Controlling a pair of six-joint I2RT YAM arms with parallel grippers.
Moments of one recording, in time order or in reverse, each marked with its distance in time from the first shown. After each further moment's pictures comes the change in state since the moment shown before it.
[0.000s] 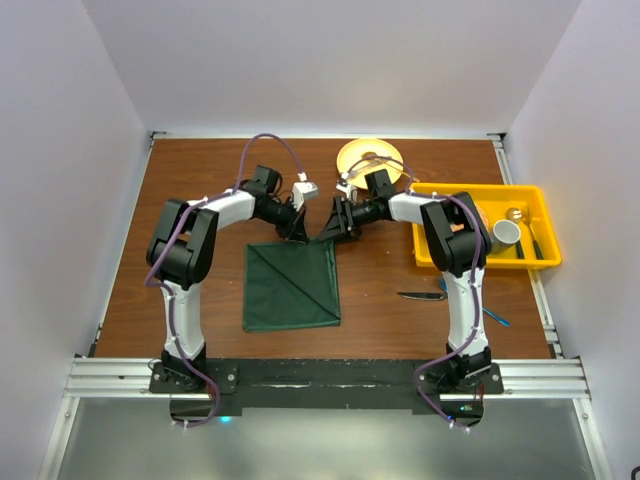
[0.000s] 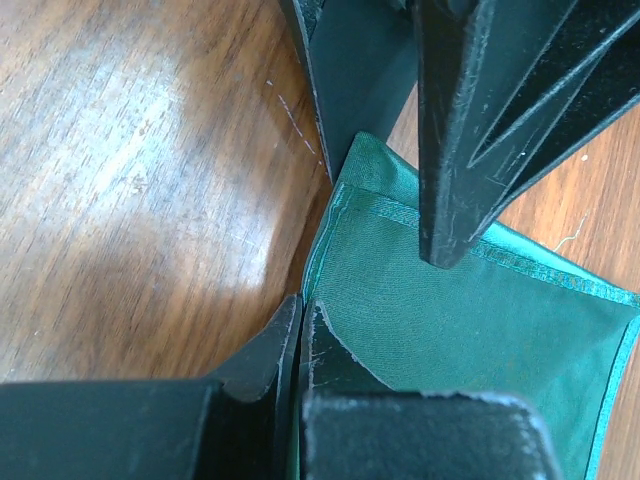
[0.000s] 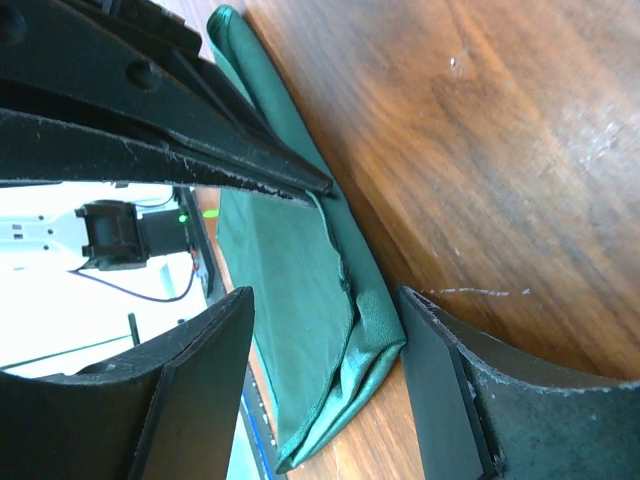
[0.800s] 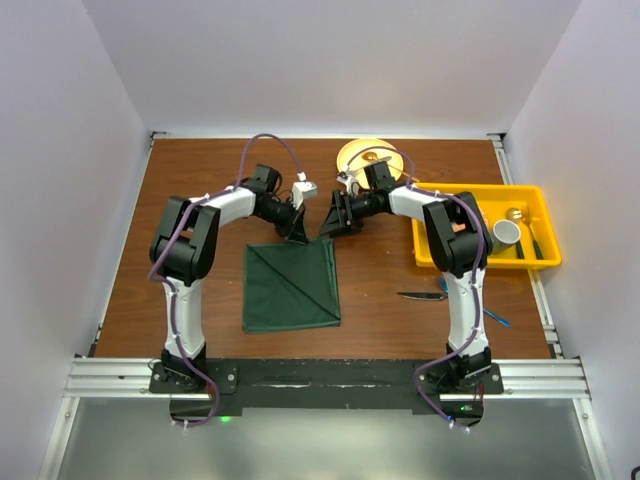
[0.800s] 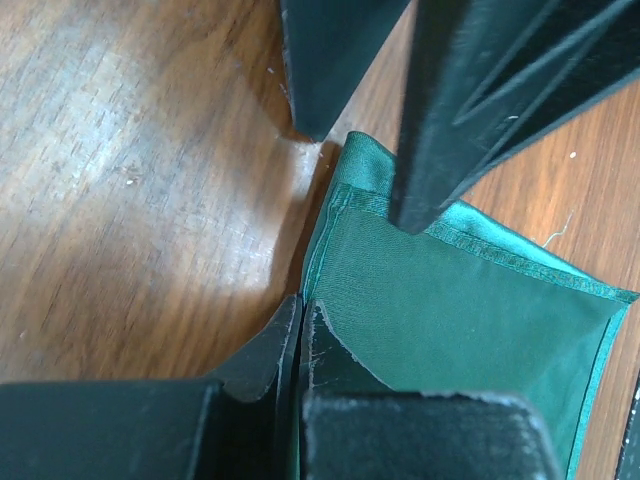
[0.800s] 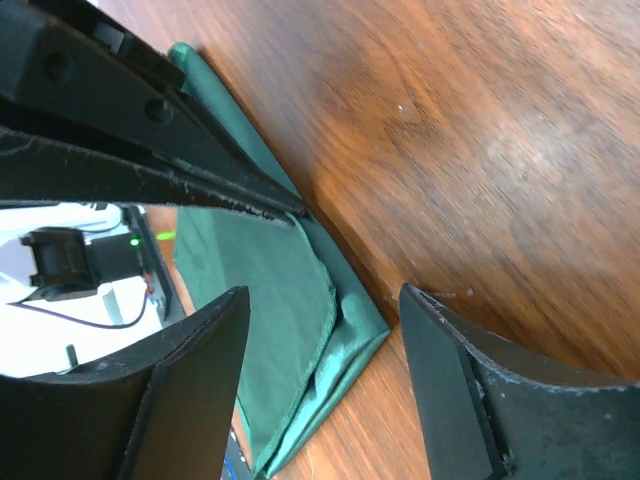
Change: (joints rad) left arm 0.011 0.047 0.051 -0.066 0.032 0.000; right arm -0.001 -0.017 0.072 -0.093 0.129 -0.071
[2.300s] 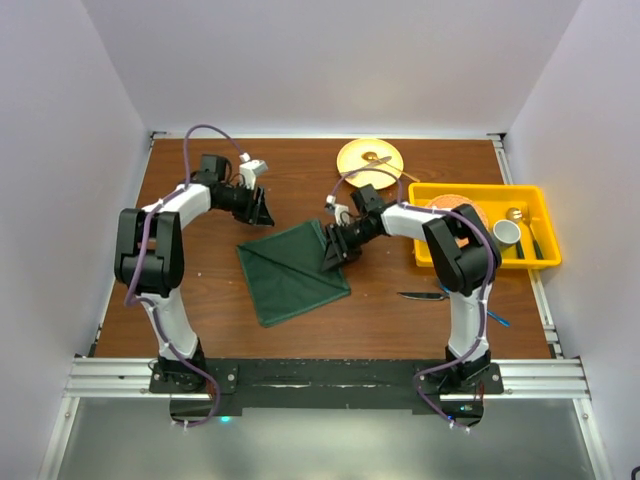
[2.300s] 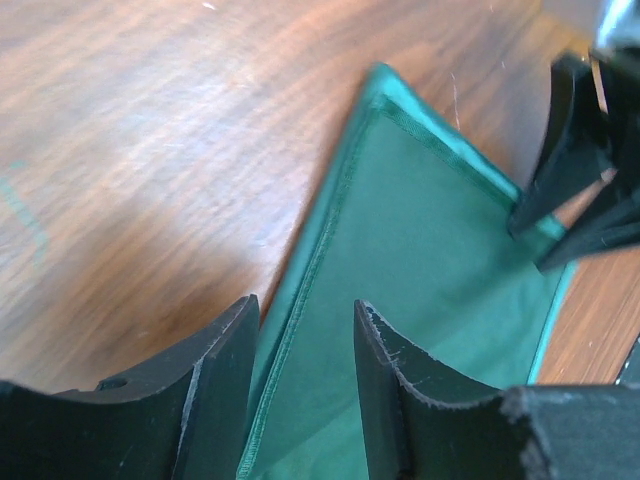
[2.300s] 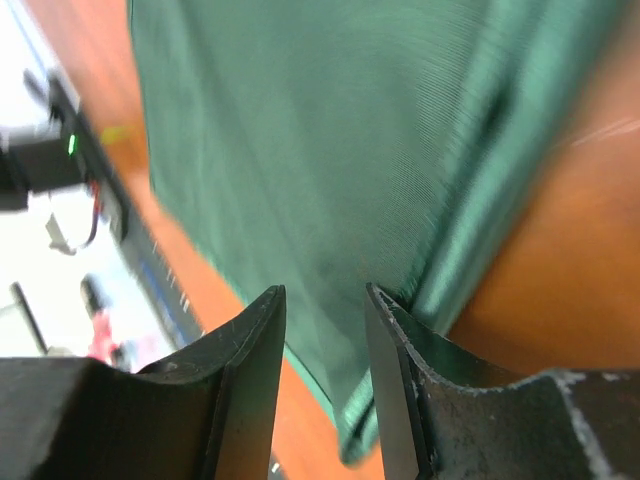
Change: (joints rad) left arm 0.256 -0.193 -0.109 0.031 -0.080 -0.205; right arm 0.124 -0.161 -0.212 -0.105 0.105 -0.115
